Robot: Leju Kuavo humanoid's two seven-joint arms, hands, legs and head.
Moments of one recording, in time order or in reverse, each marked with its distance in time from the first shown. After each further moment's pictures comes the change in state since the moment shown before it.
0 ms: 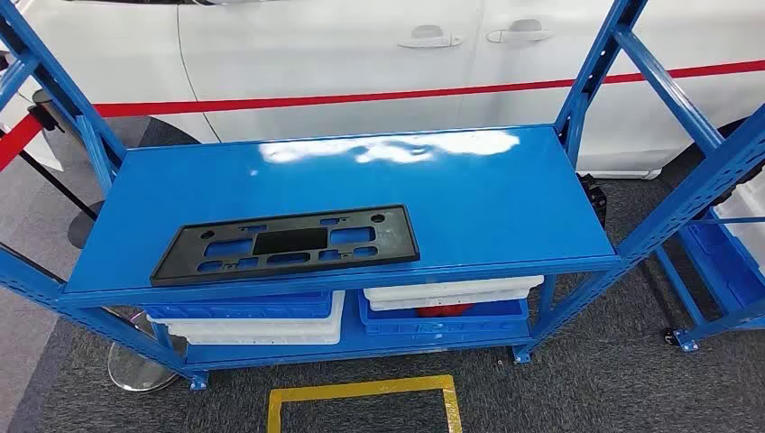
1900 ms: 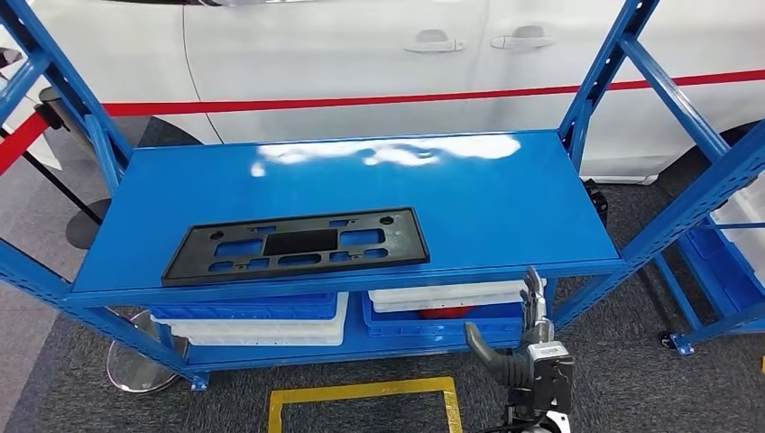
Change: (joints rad) left arm -0.119 -0.092 0.746 0.093 -0.553 0.213 -0.244; right arm 0.029 -0.071 0.064 -1.211 0.500 -0.254 -0.441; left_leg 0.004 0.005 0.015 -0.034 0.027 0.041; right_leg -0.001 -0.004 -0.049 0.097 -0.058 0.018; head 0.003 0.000
